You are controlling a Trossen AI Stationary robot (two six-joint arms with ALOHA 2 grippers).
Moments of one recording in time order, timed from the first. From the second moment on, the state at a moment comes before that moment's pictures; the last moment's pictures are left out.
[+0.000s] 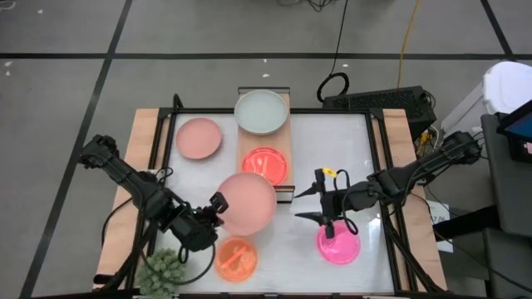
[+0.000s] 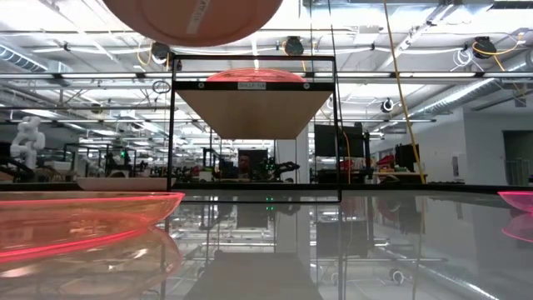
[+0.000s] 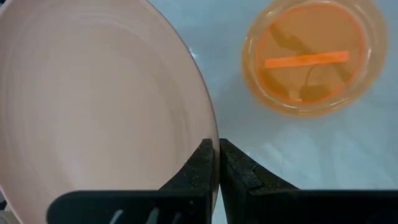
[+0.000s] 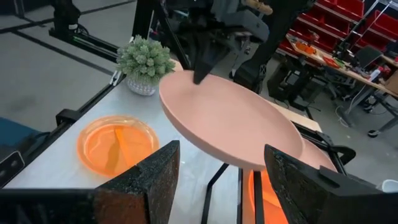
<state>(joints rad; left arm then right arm) -0.63 1.47 1.40 -1.04 -0.35 0.38 0.44 1.19 0.96 -0.07 0.34 -0.22</state>
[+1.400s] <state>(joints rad) 0.15 1.29 1.40 -0.96 -0.19 1.20 0.44 1.21 0.96 -0.08 0.34 -0.28</state>
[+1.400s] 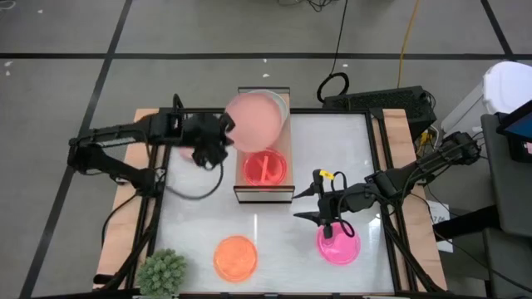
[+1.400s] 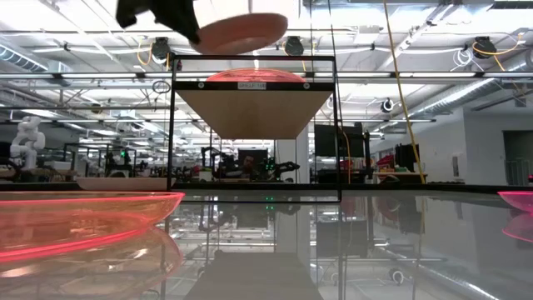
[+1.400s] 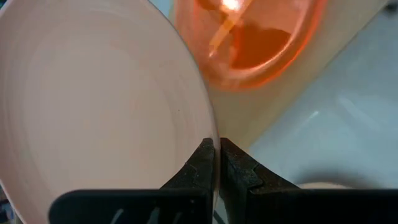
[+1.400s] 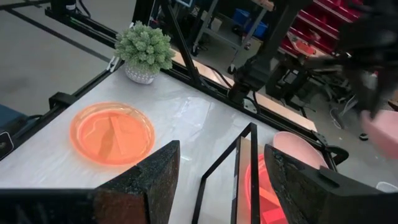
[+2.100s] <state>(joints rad) 0.63 1.50 1.40 -0.73 0.29 1.36 0.44 1.21 0.96 -0.15 0.39 -0.29</state>
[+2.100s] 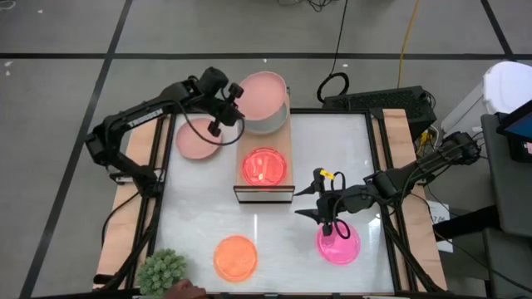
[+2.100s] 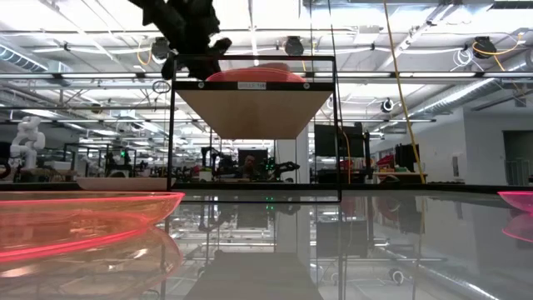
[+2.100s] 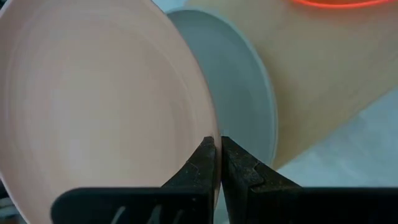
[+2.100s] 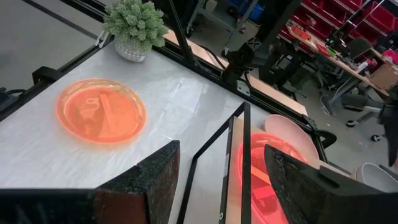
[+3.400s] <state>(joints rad) 0.54 1.53 1.40 -0.76 0.24 1.08 0.44 1.21 0.96 -0.17 0.39 -0.28</state>
